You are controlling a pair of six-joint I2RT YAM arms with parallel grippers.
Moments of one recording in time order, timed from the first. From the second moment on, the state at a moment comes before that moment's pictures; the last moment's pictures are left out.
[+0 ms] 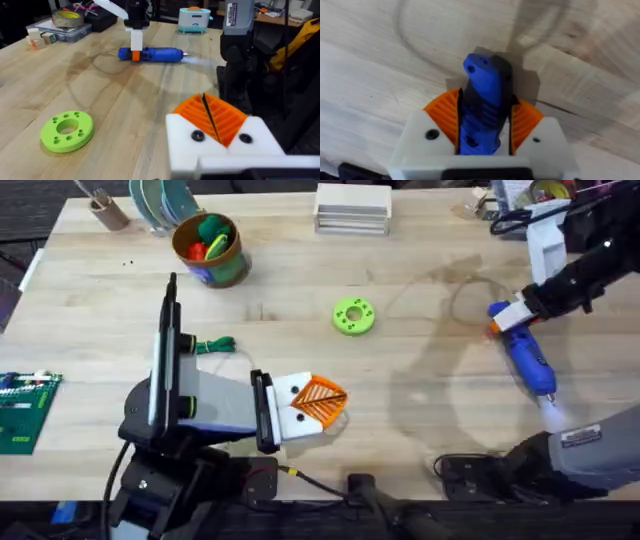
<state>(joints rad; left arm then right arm) -0.27 0.01 0.01 -0.11 1.10 0.03 -0.36 1.80 1.21 -1.03 -0.12 -0.73</state>
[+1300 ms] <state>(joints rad) -0.27 0.01 0.01 -0.11 1.10 0.03 -0.36 1.80 1.21 -1.05 -0.13 -0.74</state>
